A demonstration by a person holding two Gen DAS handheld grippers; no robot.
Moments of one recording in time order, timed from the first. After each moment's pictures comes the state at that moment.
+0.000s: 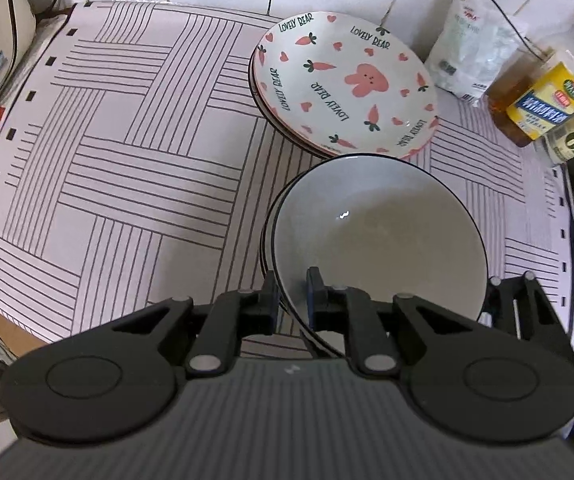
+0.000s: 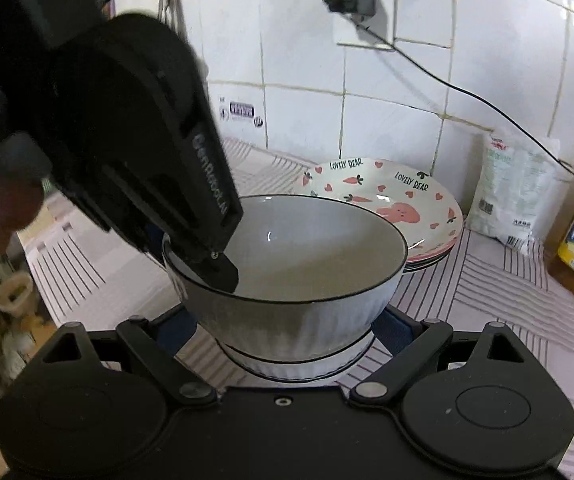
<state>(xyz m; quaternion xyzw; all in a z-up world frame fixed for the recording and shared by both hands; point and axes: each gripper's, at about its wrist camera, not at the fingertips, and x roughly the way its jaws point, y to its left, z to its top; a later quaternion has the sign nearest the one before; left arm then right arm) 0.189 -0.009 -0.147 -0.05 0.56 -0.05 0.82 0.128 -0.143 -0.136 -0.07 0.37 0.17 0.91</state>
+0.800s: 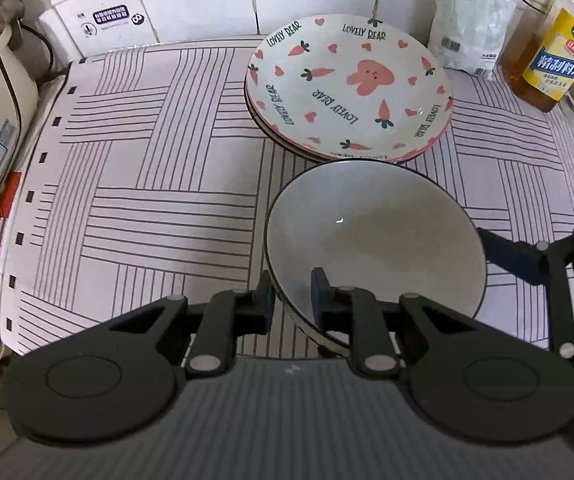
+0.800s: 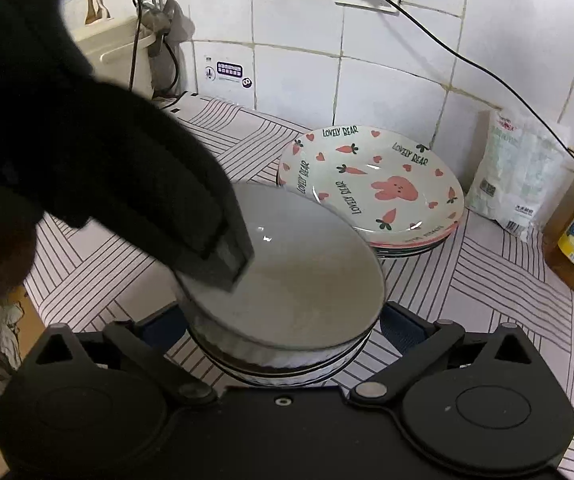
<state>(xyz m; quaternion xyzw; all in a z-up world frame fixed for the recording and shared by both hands) 0.197 -0.026 -0.158 0.05 0.54 -0.04 0.84 0.151 -0.135 -0.137 -0.09 0.43 0.15 0.89</state>
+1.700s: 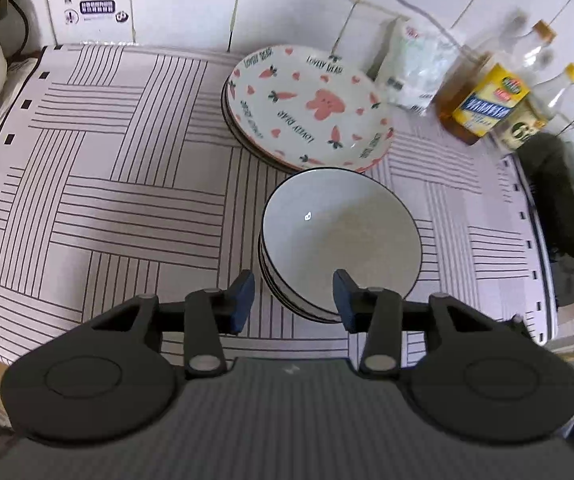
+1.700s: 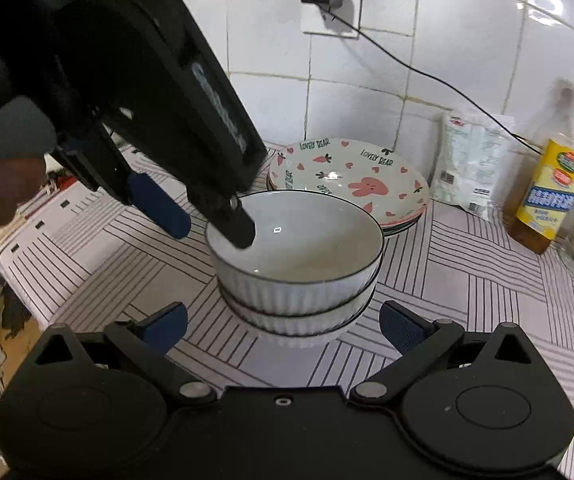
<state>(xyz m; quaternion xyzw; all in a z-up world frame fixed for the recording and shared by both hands) 0.162 0.025 -0.129 -0.05 0.50 -0.15 0.85 0.087 -0.123 -0.137 -0.05 0.37 0.08 0.92</state>
